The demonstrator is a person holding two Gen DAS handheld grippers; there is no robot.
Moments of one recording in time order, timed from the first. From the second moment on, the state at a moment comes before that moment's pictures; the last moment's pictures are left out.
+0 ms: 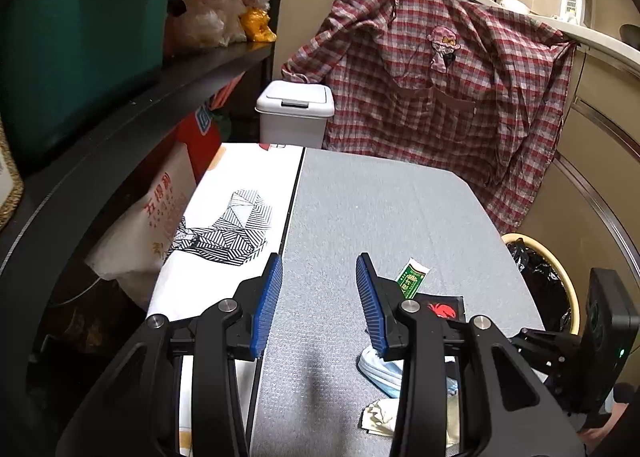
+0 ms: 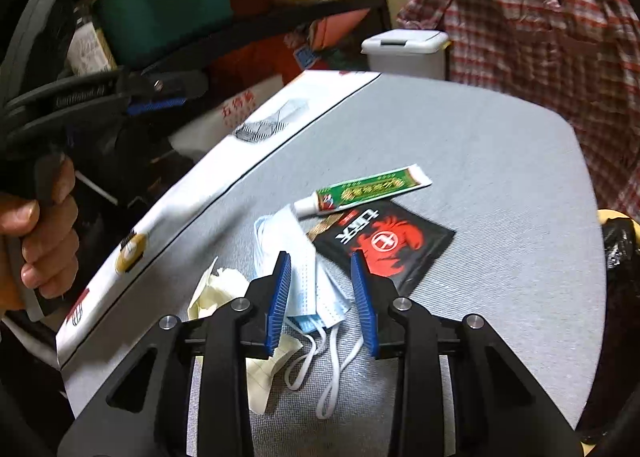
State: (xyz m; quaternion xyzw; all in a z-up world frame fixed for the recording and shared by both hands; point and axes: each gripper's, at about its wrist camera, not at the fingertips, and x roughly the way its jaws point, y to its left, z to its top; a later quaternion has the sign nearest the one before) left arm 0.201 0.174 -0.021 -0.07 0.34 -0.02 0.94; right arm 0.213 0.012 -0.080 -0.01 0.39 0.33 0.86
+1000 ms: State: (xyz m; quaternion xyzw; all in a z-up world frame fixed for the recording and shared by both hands) left arm 0.264 0.110 -0.109 -0.03 0.45 -0.11 0.88; right arm 0.240 -0.088 -0.079 0.05 0.41 0.22 0.89
